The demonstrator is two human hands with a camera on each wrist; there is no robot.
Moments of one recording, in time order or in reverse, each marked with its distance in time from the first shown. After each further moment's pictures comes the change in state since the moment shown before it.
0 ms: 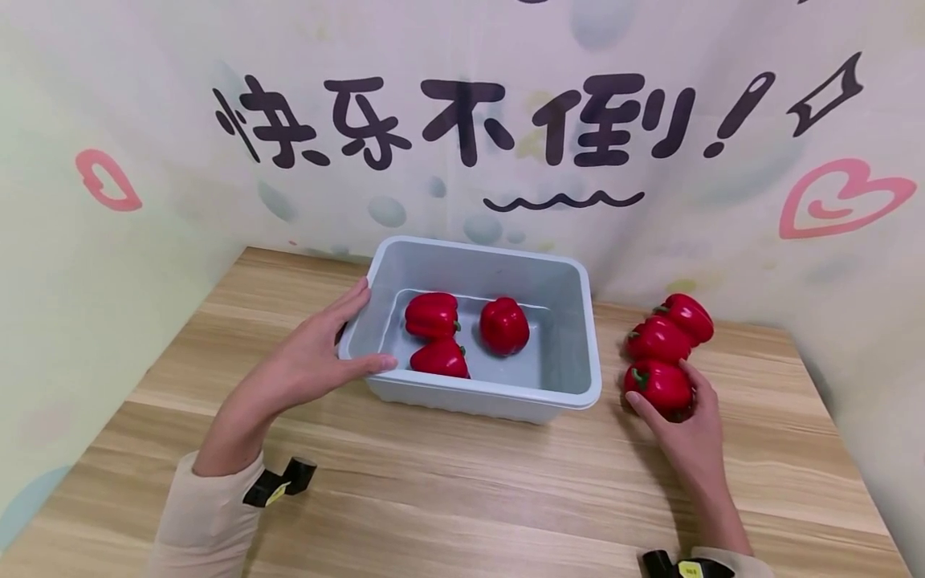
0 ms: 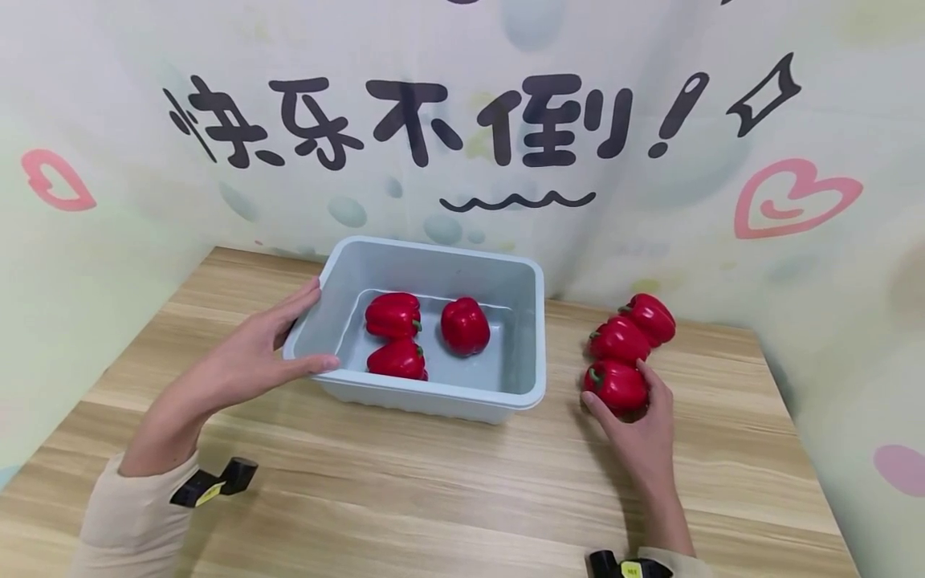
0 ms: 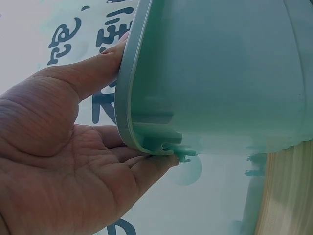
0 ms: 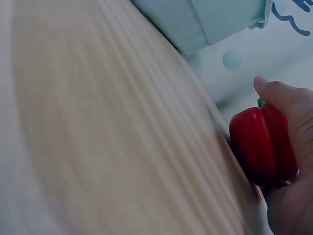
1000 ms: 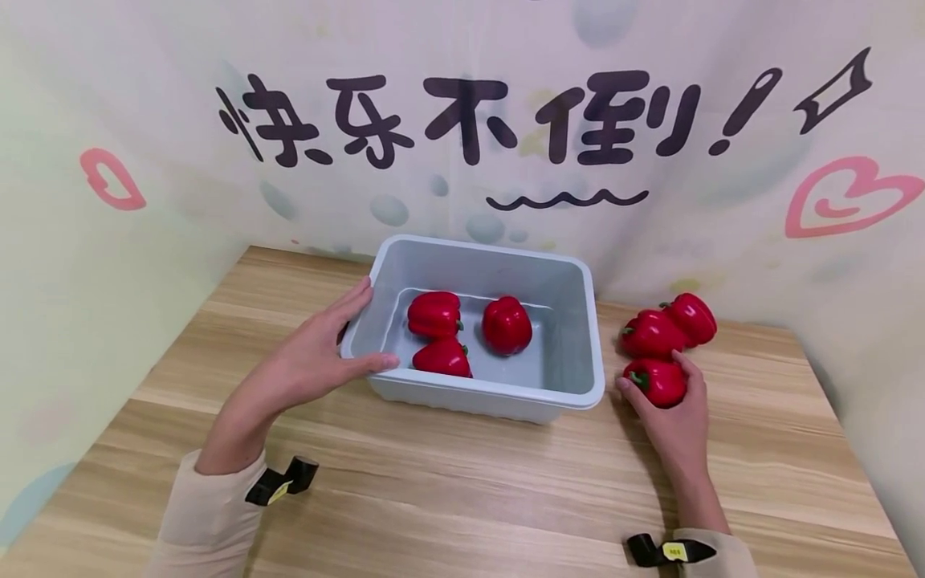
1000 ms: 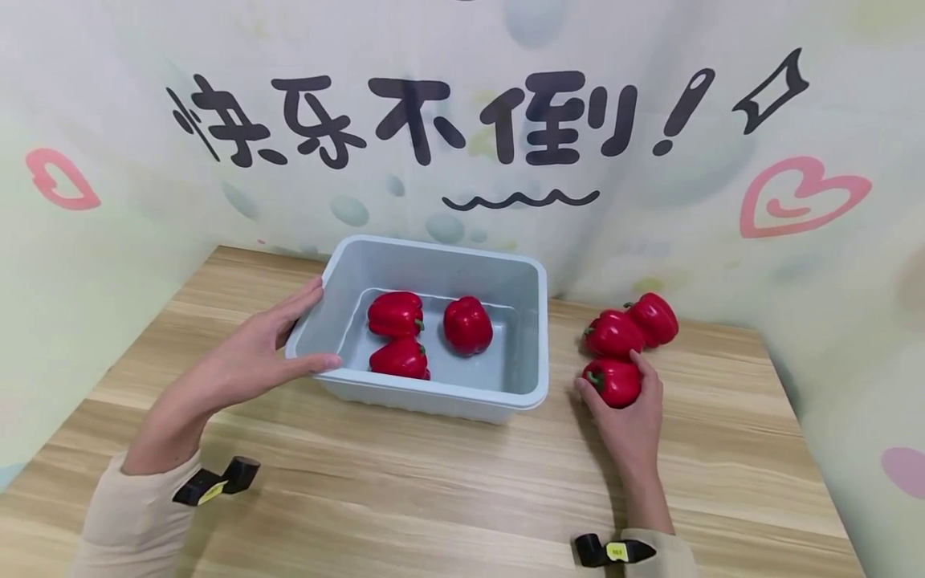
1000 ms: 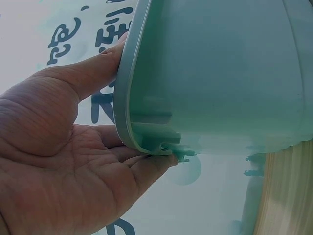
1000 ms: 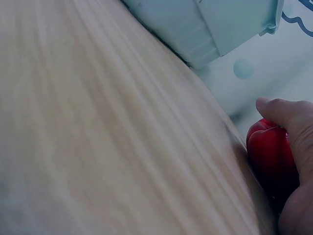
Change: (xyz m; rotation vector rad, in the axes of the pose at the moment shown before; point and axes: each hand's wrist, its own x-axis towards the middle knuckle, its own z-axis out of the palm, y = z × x) left_hand 0.000 -0.002 0.000 -0.007 -0.003 0.003; right_hand 0.010 -0.009 0.025 0.049 0.061 0.021
